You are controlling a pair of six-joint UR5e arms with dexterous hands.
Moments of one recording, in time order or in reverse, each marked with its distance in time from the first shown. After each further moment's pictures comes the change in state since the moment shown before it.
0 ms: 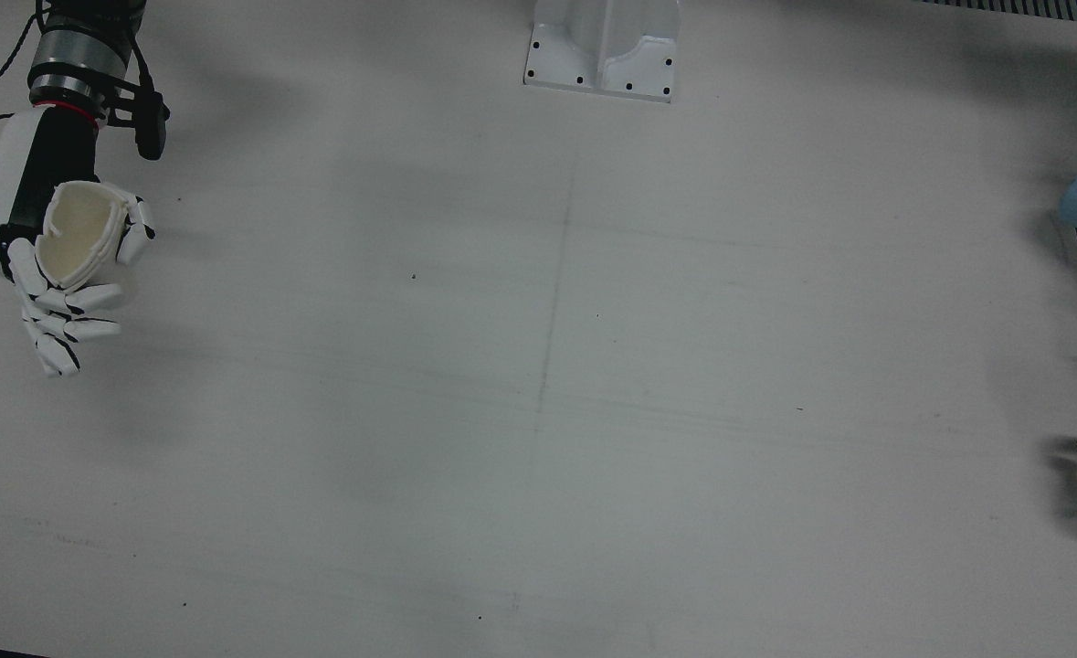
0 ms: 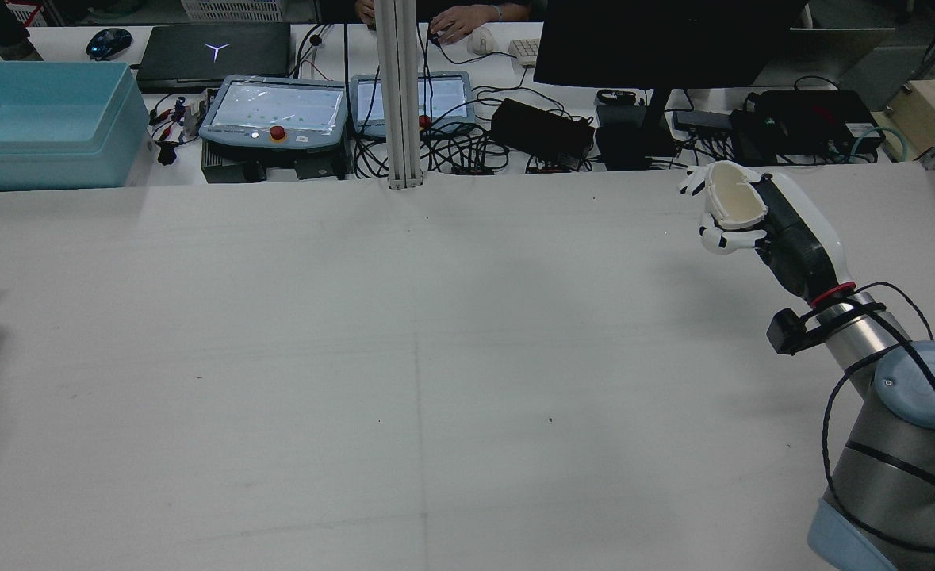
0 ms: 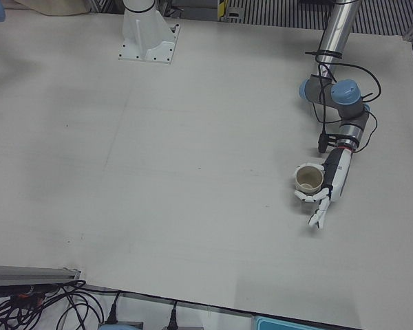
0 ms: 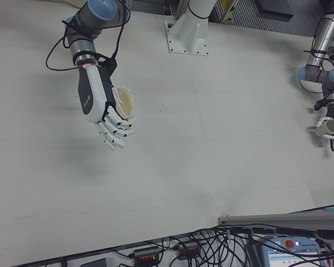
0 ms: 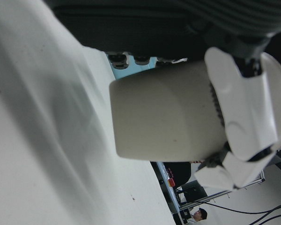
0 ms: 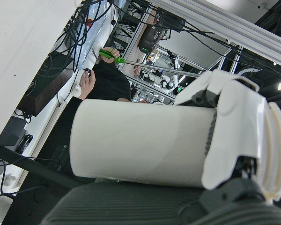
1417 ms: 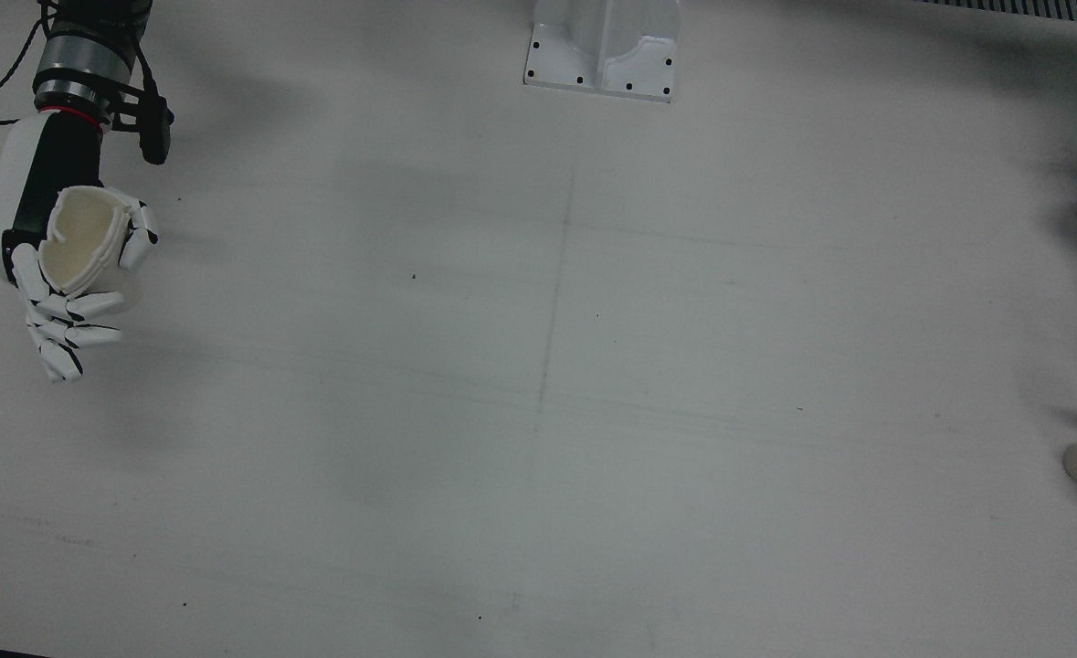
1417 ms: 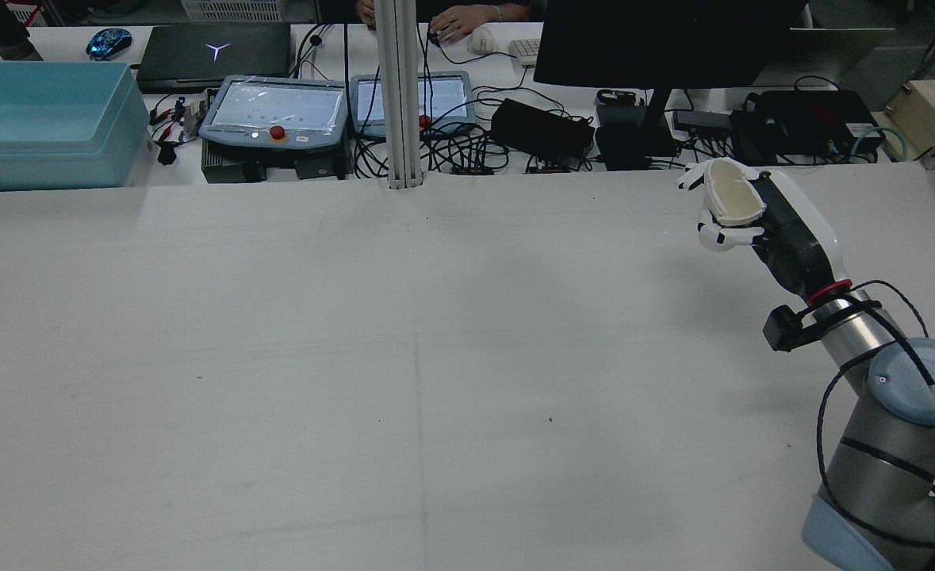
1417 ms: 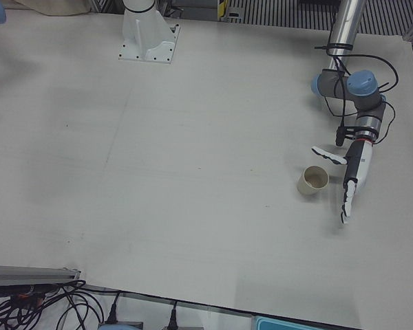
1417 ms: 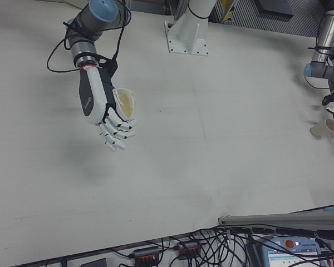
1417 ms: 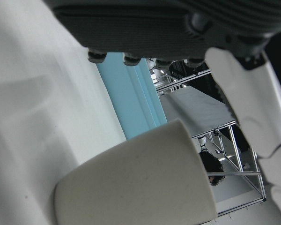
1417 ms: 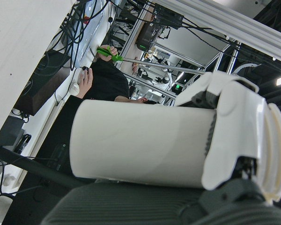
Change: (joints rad) left arm -0.067 0.071 -0.020 -0.013 0.017 -0.035; right arm 0.003 0.013 -0.014 0.004 0.007 0.014
